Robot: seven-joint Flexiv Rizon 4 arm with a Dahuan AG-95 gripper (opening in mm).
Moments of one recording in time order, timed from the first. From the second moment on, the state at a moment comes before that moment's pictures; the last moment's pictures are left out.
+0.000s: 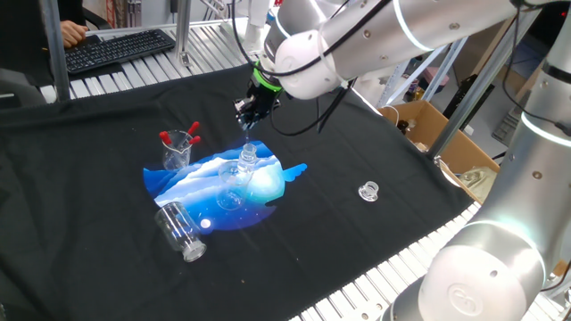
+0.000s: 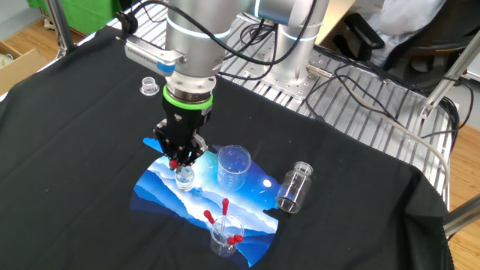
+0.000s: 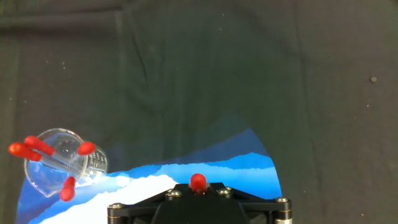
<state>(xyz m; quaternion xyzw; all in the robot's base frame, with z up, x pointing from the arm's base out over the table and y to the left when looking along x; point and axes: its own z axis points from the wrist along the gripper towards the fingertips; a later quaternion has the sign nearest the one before) 0.607 -0.023 0.128 0.00 0.99 0.01 0.13</state>
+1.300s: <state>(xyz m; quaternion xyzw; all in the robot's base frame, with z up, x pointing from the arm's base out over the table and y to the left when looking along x) 0.620 -0.014 0.185 0.04 0.99 0.01 0.11</state>
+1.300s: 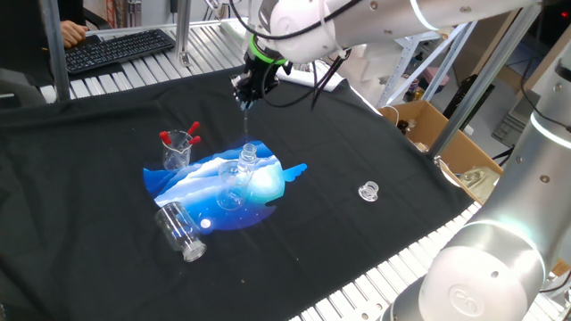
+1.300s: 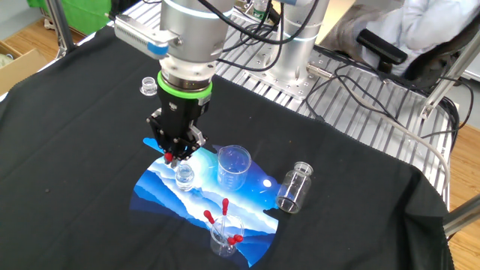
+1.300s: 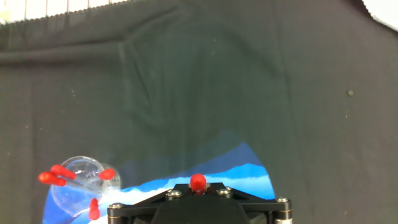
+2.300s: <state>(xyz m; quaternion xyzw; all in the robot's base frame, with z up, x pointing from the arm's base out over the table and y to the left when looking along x) 0.559 0.021 0.209 0.09 0.99 0.03 0.10</state>
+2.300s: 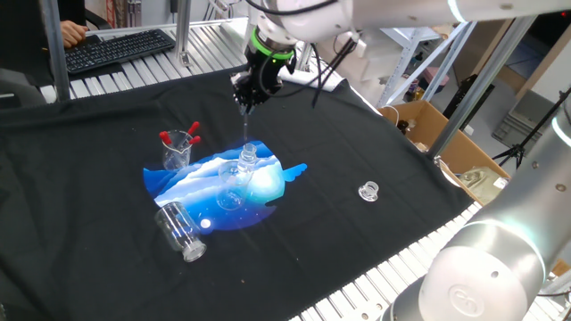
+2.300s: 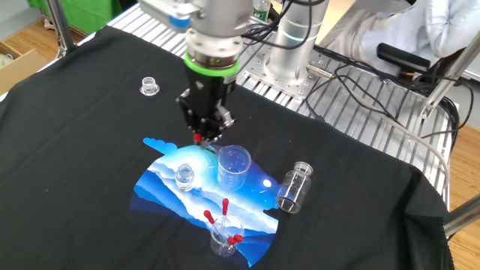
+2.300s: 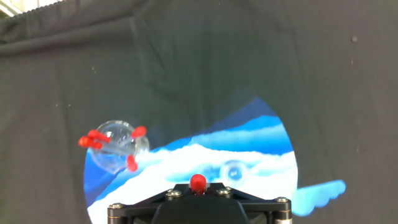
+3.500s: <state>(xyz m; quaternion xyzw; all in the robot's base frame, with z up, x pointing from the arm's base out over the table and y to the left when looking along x) 0.512 0.048 0.187 0.12 0.98 0.04 0.13</state>
